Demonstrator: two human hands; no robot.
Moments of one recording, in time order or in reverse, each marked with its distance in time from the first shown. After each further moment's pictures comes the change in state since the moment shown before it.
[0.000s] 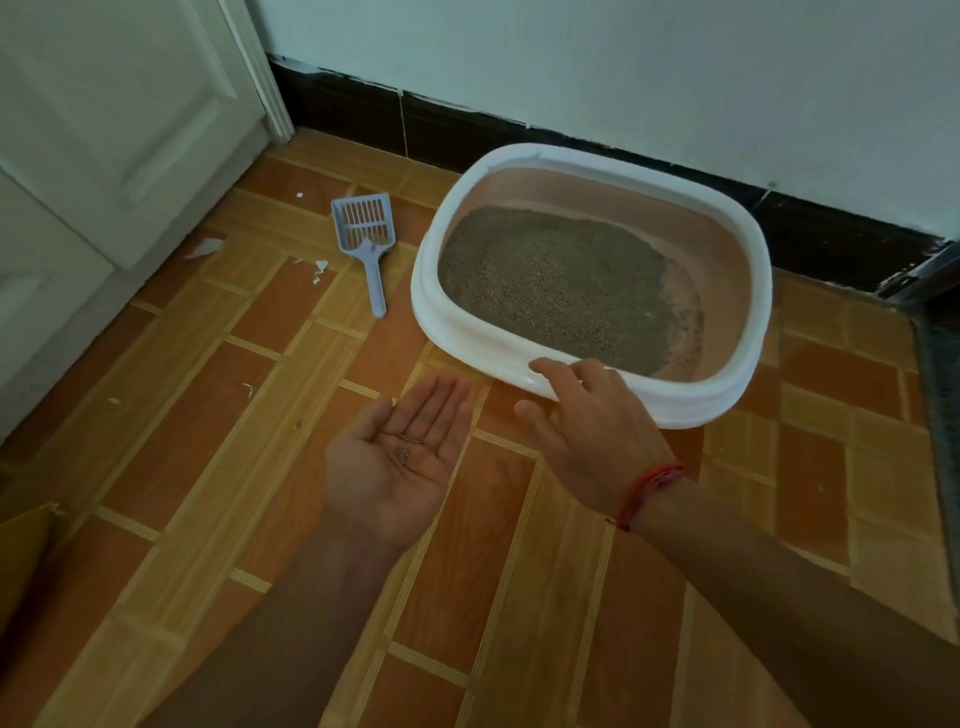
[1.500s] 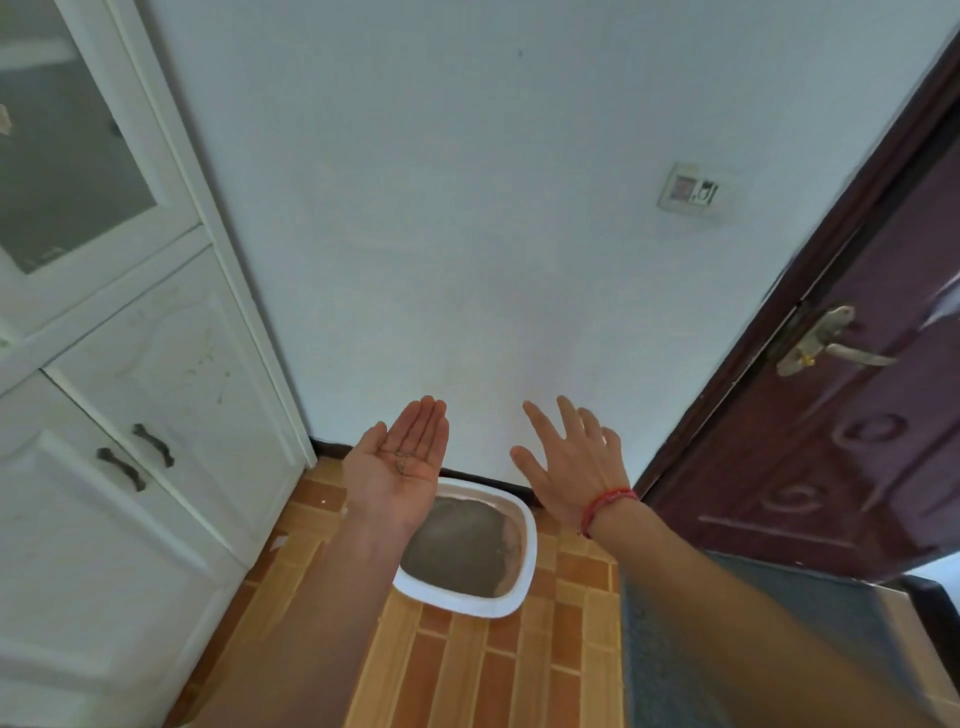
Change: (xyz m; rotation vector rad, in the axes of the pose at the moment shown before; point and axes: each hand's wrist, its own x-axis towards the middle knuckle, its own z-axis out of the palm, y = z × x) left_hand -0.496 0.147 0.621 -0.043 -0.166 0.059; right_hand -0.117 -0.220 -0.763 -0.340 0.130 0.172
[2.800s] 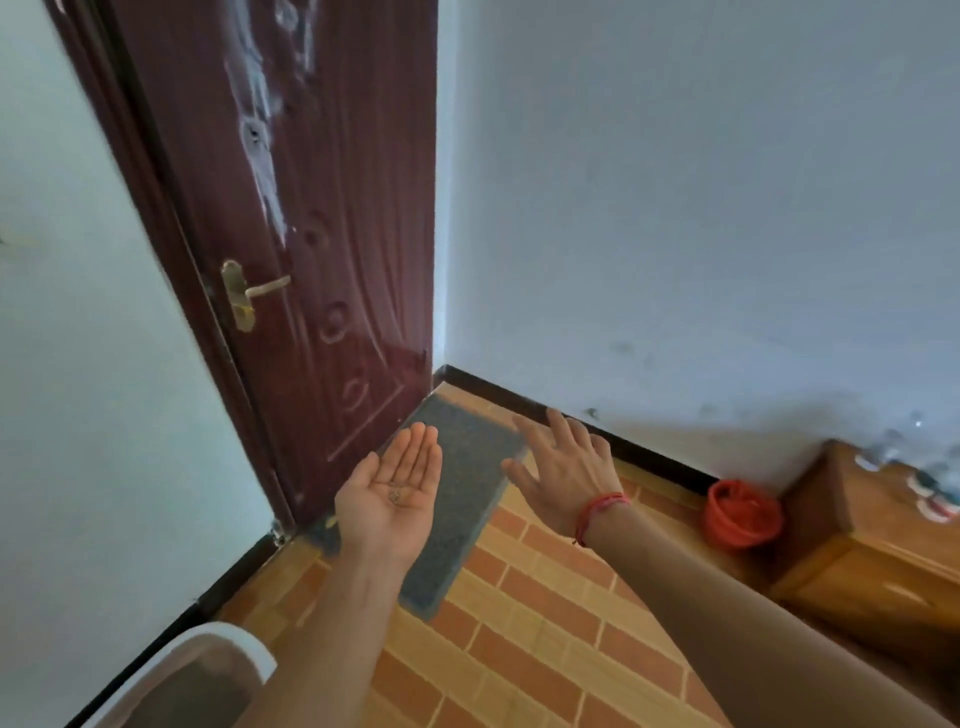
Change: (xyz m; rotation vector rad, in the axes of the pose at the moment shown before) left_hand -0.185 -0.265 0.004 0.523 -0.364 -1.052; right_hand -0.403 0.092 -0.048 0.027 0.150 1.209
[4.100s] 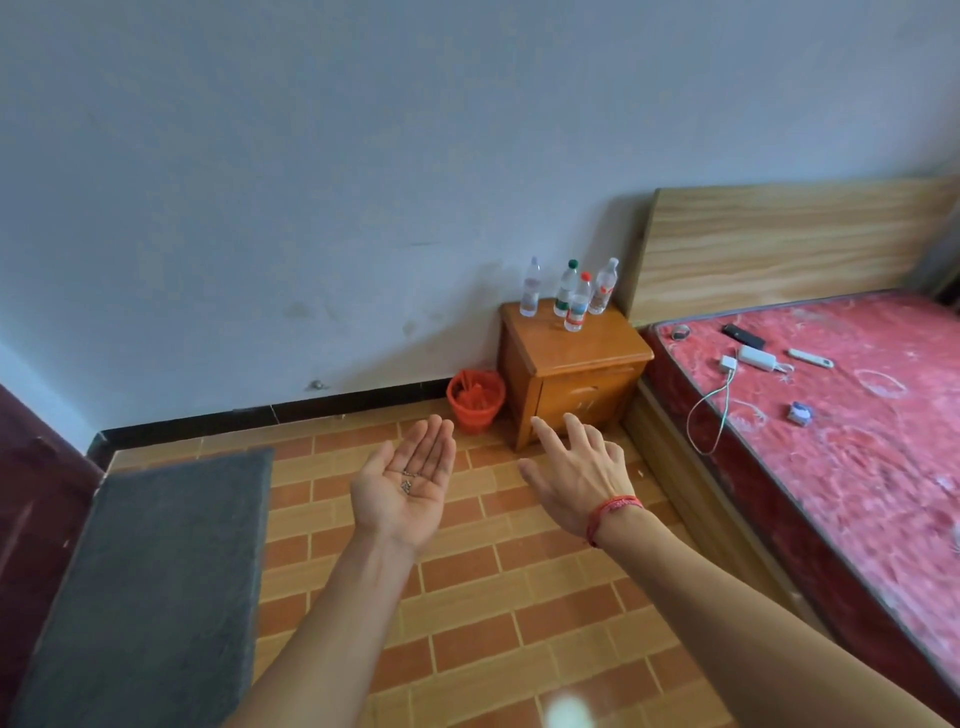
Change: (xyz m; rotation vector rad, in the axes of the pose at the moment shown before) left_hand 0.025 -0.383 0.076 0.398 -0.155 -0.747; right_hand -0.187 0.323 0.005 -0.026 0.017 0.846
